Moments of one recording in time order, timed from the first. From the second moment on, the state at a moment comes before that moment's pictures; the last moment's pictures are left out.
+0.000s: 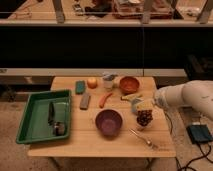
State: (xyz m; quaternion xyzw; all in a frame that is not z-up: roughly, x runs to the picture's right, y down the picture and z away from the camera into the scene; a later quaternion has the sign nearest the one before) arm 0.199 0.048 0.668 0.16 -0.17 -0.82 0.52
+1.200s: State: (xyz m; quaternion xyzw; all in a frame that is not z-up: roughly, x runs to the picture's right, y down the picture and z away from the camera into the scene) arm 0.141 -0.079 0.732 0.09 -0.21 -0.82 0.52
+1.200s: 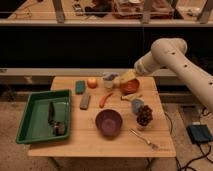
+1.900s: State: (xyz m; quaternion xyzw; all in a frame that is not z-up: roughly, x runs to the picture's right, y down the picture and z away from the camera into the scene) arm 0.133 -0.080 0.764 -0.03 -0.20 -0.79 0.58
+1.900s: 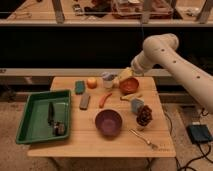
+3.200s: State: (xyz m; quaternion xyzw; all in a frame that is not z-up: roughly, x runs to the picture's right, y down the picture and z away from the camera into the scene) arm 0.063 0.001 0.860 -0.11 -0.25 -0.71 0.65
